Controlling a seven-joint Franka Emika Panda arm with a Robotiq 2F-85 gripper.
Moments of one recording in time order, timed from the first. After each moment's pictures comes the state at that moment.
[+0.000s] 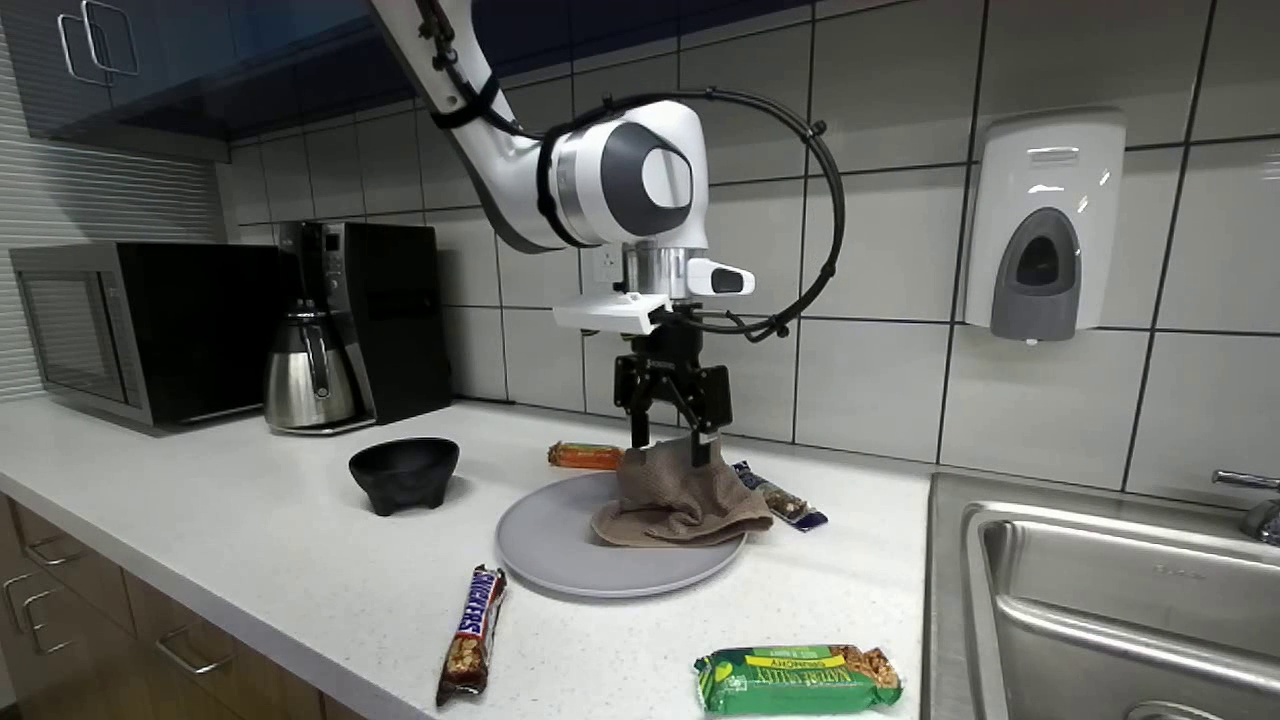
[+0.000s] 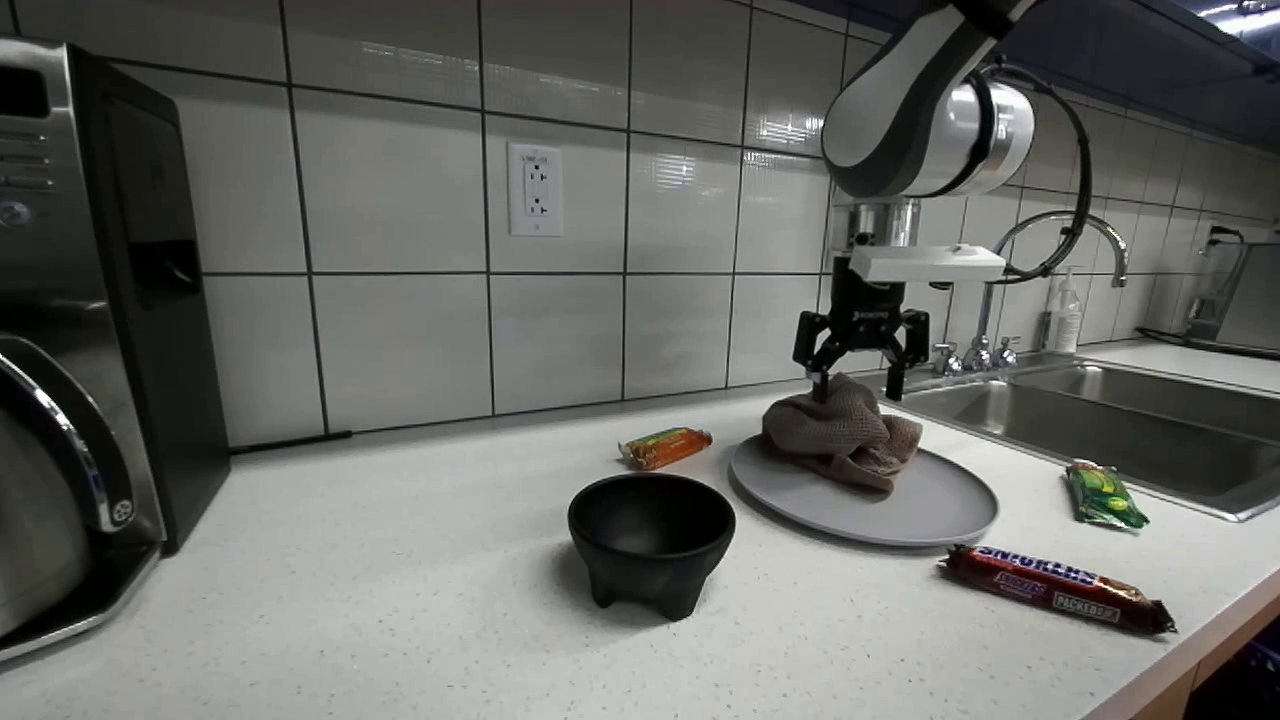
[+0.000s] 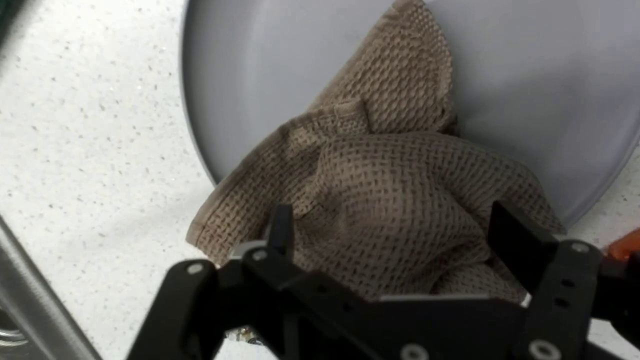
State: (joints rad) arm 0.00 0.33 -0.08 -2.03 -0.01 2.36 0.18
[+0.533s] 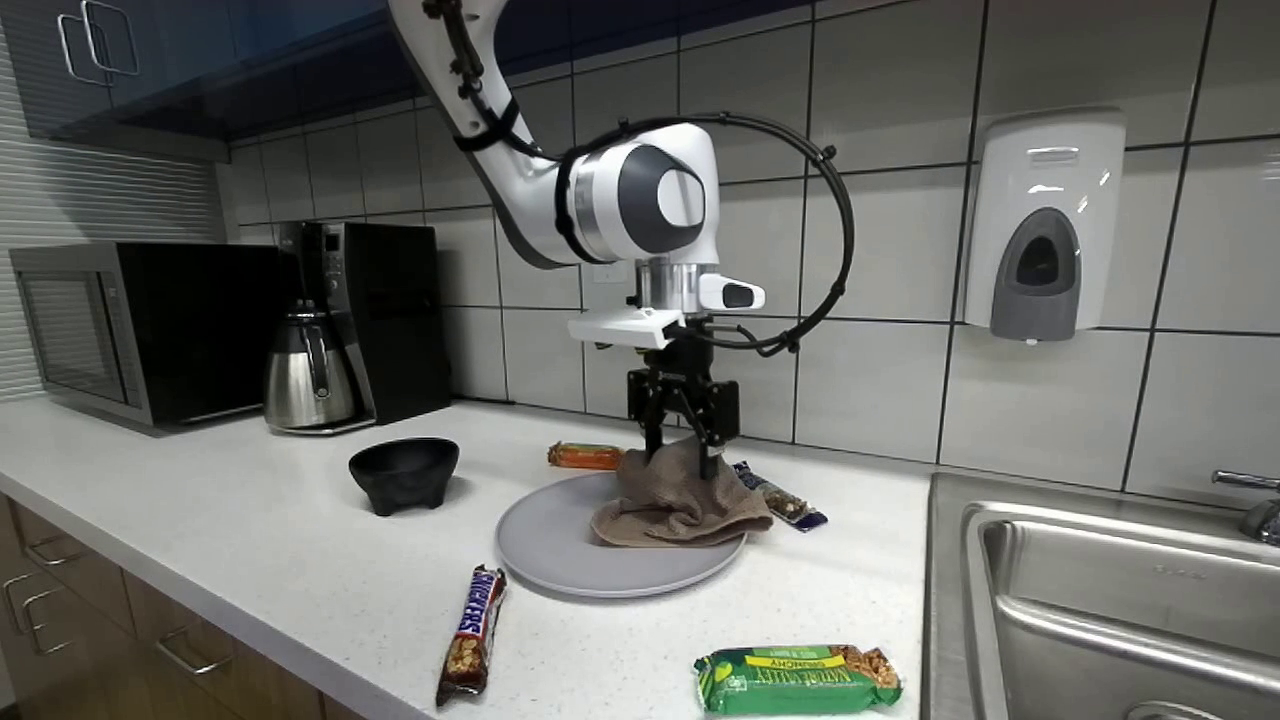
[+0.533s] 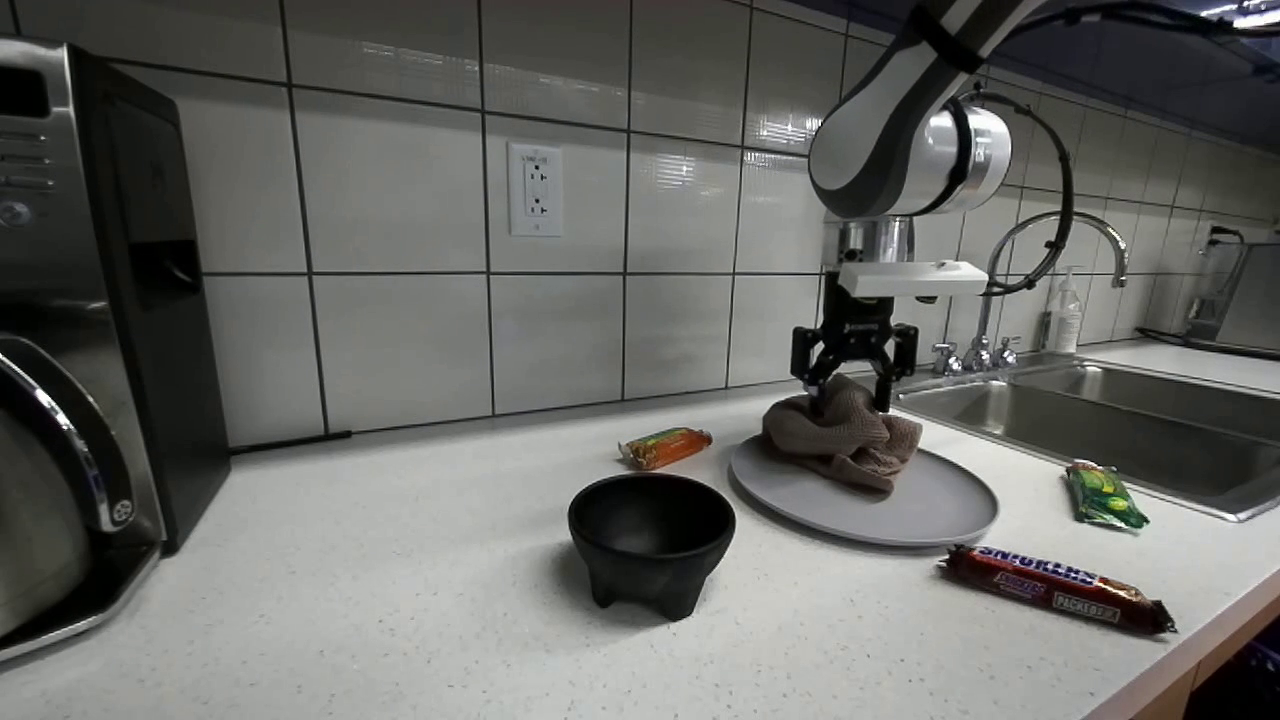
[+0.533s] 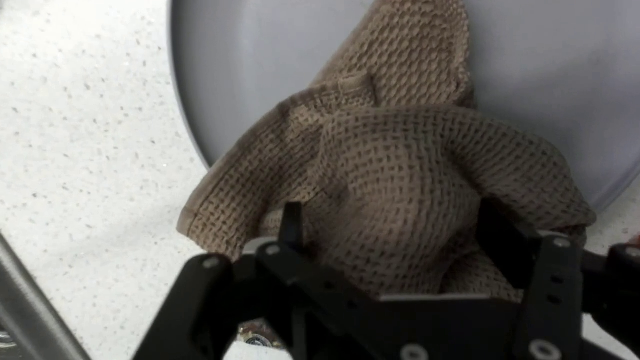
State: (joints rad) arm 0.00 0.40 -0.09 -1.97 -0.01 2.35 0.18
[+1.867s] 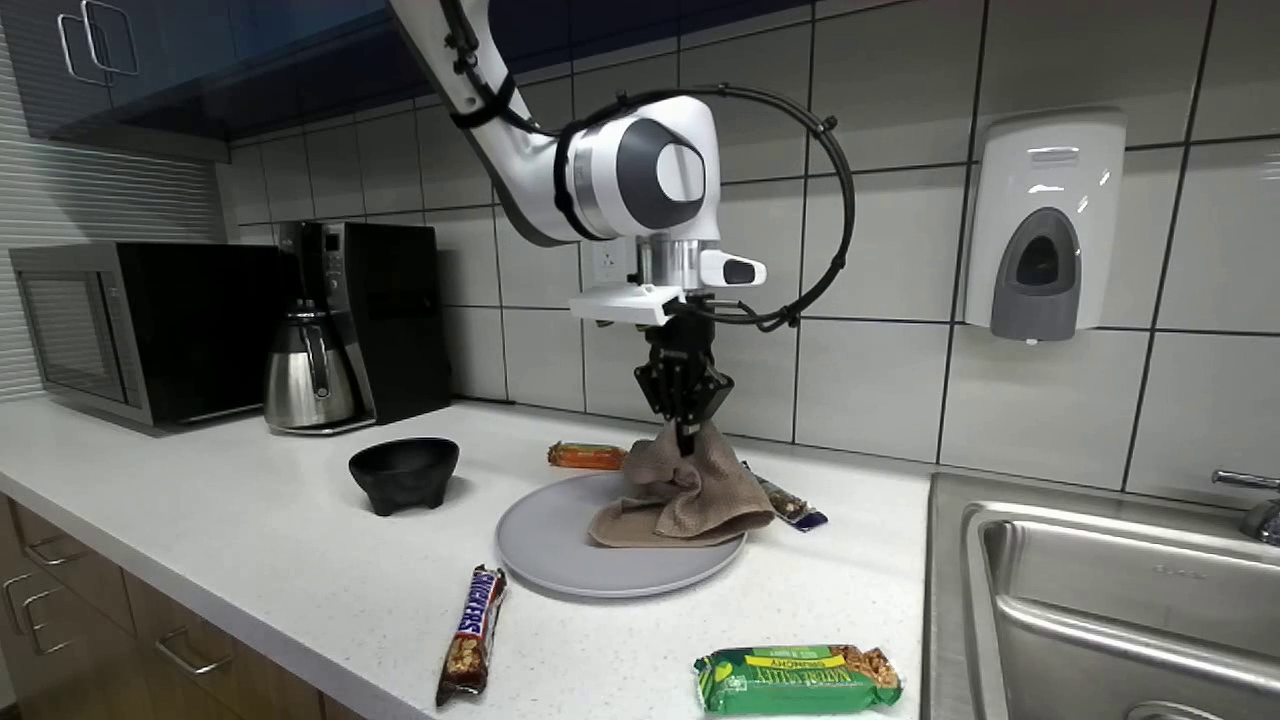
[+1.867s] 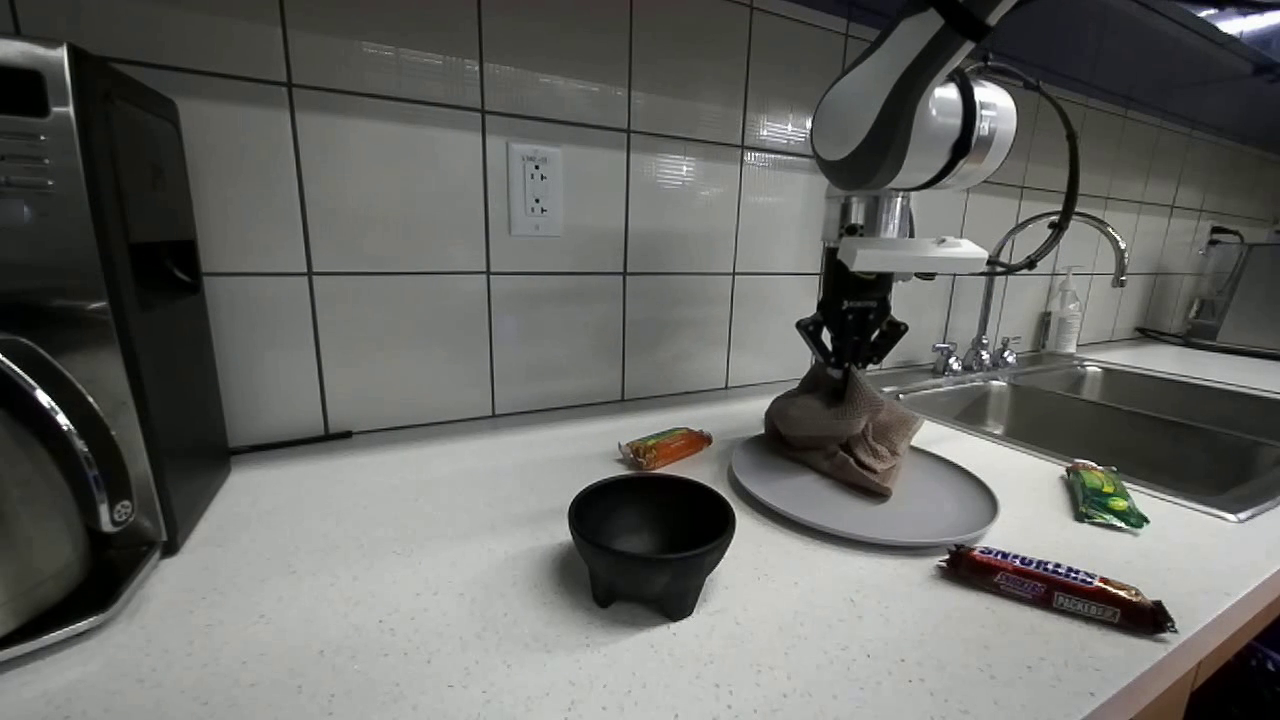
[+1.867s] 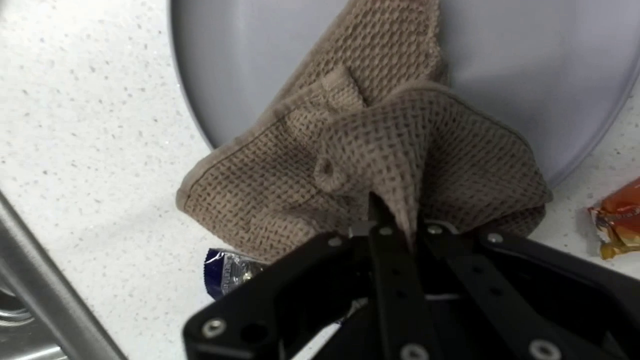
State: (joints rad) arm 0.00 0.36 -0.09 -1.96 0.00 2.35 0.18
